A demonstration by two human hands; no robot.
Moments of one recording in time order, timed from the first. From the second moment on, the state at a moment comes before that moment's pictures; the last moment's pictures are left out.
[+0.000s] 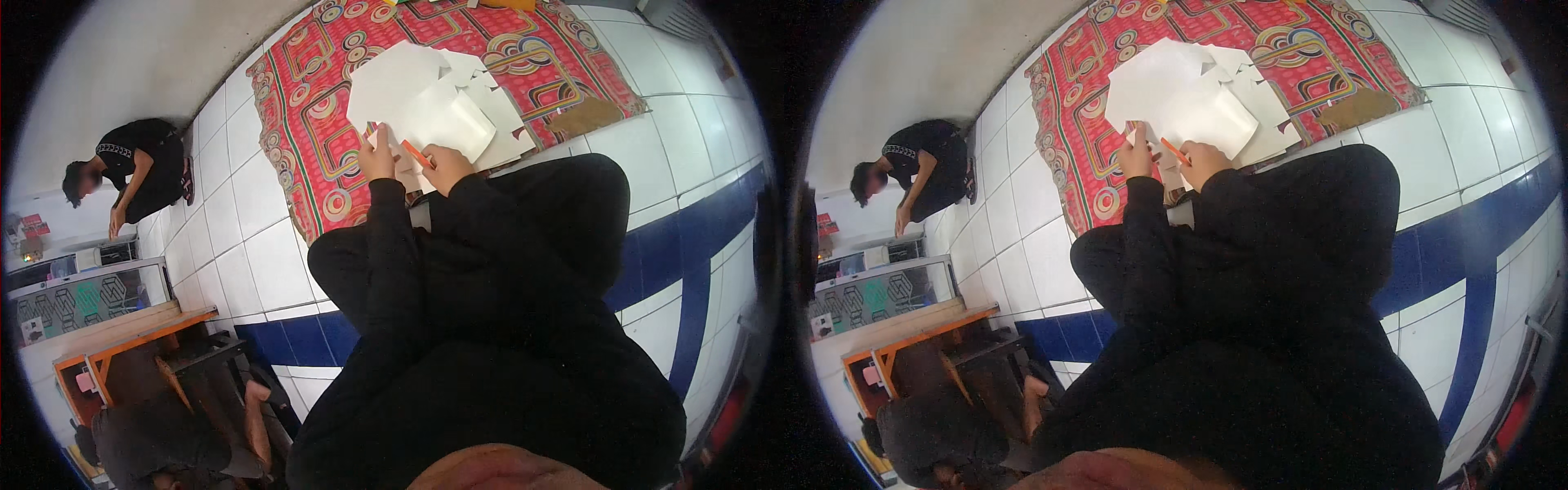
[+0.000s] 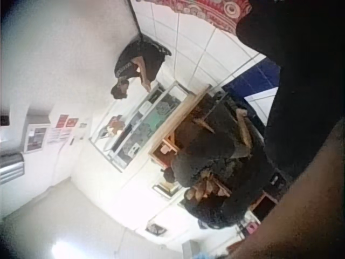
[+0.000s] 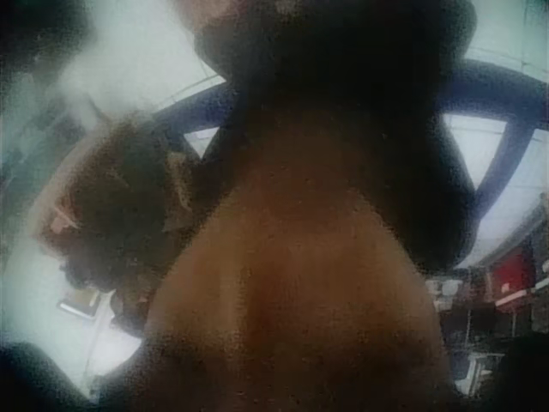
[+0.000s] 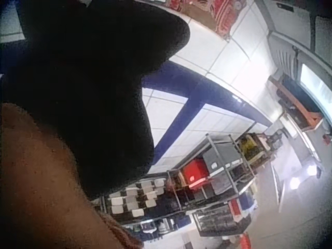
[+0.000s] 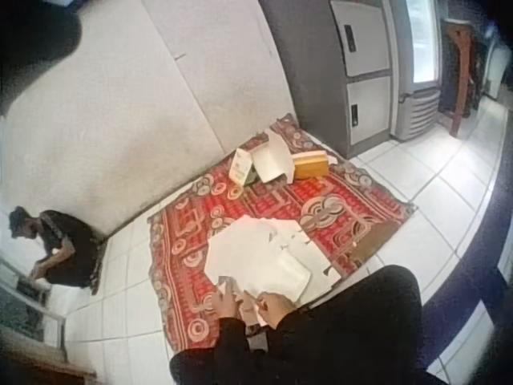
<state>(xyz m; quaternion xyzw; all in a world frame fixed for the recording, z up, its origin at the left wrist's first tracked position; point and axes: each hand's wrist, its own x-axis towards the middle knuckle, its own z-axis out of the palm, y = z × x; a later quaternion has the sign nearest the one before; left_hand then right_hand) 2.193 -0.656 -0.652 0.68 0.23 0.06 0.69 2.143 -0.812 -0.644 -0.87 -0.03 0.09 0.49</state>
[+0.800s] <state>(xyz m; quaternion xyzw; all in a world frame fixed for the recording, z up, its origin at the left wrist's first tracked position) 2.166 -0.673 -0.664 0.82 0.03 0.21 0.53 2.173 -0.787 -0.659 -0.86 -0.08 0.04 0.49</state>
